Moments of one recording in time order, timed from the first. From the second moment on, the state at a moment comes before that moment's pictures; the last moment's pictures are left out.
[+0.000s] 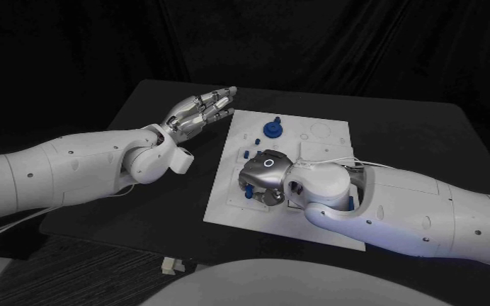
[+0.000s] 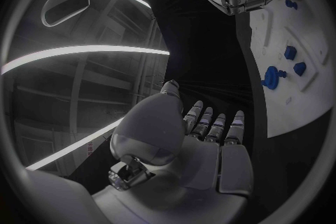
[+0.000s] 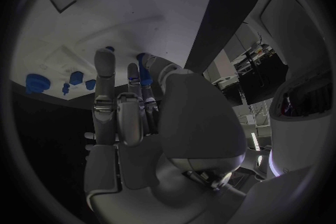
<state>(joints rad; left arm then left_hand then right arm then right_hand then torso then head) 1.14 -0.96 -0.21 1.45 -0.19 0.03 0.68 1.37 0.24 -0.22 0.29 0.47 0.30 0.07 0.03 0.03 0.02 0.11 0.31 0.03 0.02 0.17 0.03 0.01 0.16 0.03 0.29 0.02 0.10 1.12 -0.49 -0.21 1.61 -1.94 -0.07 -0.18 1.45 -0.18 0.43 0.07 0.19 0.96 0.13 0.12 0.27 1.13 0.07 0.17 0.09 1.47 -0.02 1.47 1.30 0.15 1.40 0.08 0.30 1.31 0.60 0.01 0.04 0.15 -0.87</state>
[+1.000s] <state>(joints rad) 1.14 -0.96 -0.21 1.45 -0.19 0.03 0.68 1.37 0.24 -0.22 0.29 0.47 0.30 0.07 0.03 0.03 0.02 0.11 0.31 0.03 0.02 0.17 0.04 0.01 0.16 0.03 0.29 0.02 0.10 1.14 -0.62 -0.21 1.67 -1.93 -0.23 -0.17 1.43 -0.29 0.06 0.30 0.06 0.29 -0.01 0.03 0.05 0.62 0.10 0.17 0.07 1.47 -0.01 1.46 1.28 0.16 1.39 0.09 0.15 1.30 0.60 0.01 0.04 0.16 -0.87</state>
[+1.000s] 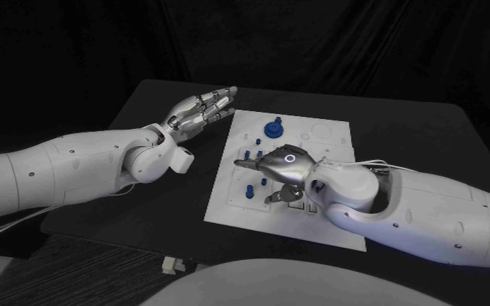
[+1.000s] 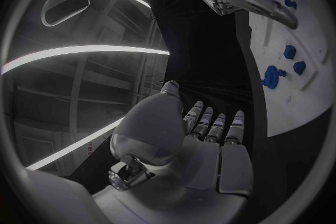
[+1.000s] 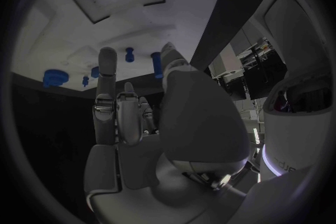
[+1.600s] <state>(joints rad) 1.14 -0.97 -0.21 1.45 -0.19 0.03 0.68 1.37 0.24 -0.22 0.29 0.48 0.30 0.07 0.03 0.03 0.02 0.13 0.32 0.04 0.02 0.16 0.04 0.01 0.16 0.03 0.29 0.02 0.10 1.32 -0.88 -0.21 1.79 -1.70 -0.55 -0.08 1.16 -0.09 0.09 0.28 0.24 0.83 0.07 0.18 0.16 0.99 0.05 0.80 0.45 1.22 0.00 1.28 0.94 0.16 1.13 0.14 0.06 1.18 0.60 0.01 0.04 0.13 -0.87</state>
